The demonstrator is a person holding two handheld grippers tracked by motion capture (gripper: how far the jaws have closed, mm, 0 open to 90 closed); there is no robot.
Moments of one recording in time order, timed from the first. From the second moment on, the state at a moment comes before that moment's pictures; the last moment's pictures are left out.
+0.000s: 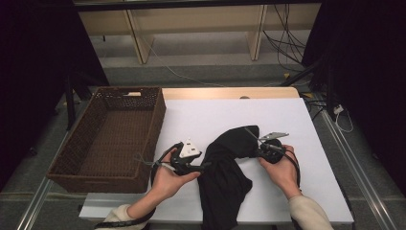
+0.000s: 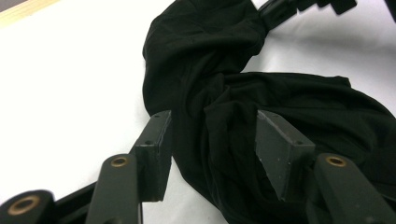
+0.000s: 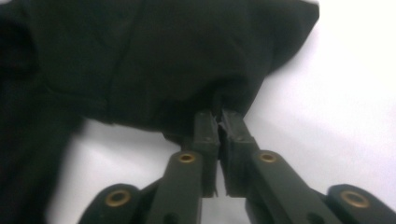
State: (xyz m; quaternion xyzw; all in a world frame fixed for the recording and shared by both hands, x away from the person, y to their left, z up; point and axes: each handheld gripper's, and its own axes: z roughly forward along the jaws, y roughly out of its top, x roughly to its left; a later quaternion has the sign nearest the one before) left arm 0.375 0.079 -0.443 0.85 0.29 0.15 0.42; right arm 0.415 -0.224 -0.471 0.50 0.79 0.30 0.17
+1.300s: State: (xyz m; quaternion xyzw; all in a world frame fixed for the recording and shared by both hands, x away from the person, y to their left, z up) left arm 0.434 0.048 -0.413 0.84 0.25 0.24 0.42; right arm 0.412 -0.179 -0.392 0.42 0.75 0.49 0.13
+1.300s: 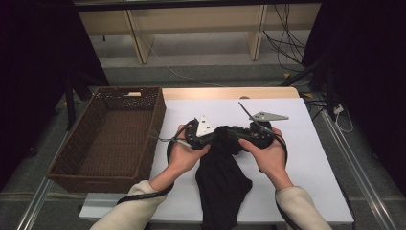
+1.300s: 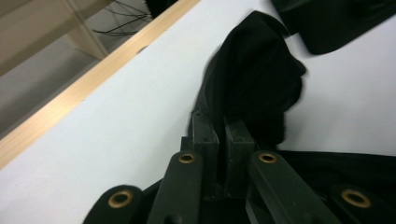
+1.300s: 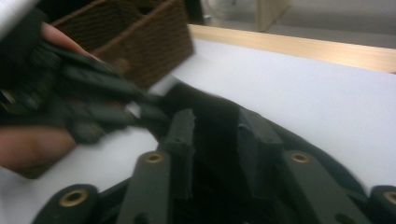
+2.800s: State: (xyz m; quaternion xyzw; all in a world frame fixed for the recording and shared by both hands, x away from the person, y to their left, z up) left arm 0.472 0.105 -0.434 0.81 0.38 0.27 0.36; right arm 0.327 -0.151 -0.458 0.34 0.87 0.36 -0.04
